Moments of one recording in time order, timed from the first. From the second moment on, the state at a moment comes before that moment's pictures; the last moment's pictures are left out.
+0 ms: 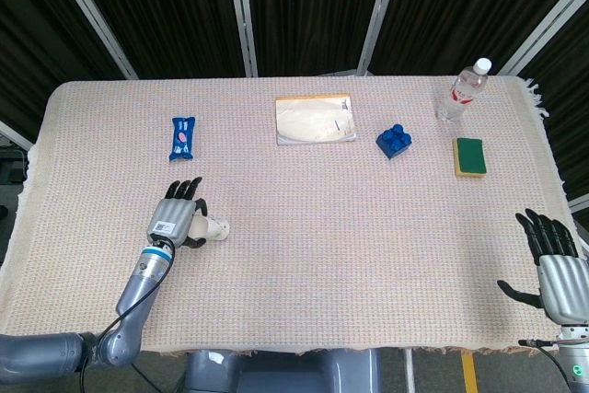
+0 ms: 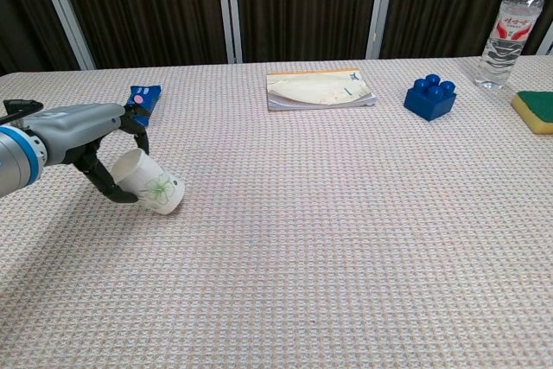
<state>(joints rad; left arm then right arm) -0.71 -1.57 -0.13 -1.63 0.77 1.15 0.63 0.07 -1.08 0.07 -1.62 -1.50 1.48 0.07</state>
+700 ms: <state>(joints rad) -0.75 -1.54 -0.14 -1.69 0.64 1.20 0.84 0.07 -1.08 0.06 -1.62 -1.51 1.48 0.07</state>
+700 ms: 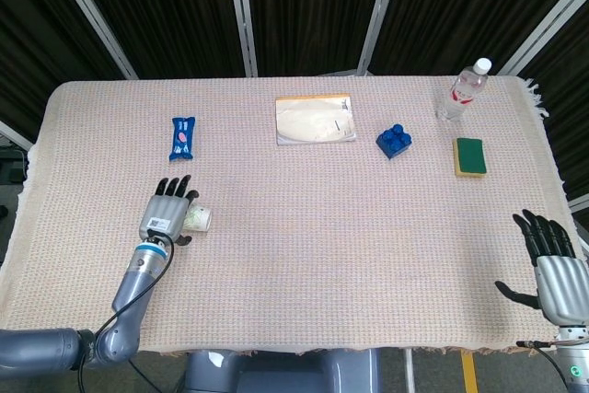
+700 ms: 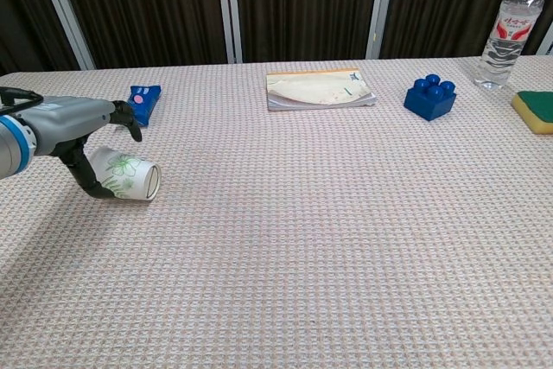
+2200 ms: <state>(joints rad) -0.69 -1.75 -0.20 -1.51 1.00 1.25 0.22 0.07 -1.08 0.06 -1.62 -1.51 1.47 0.07</state>
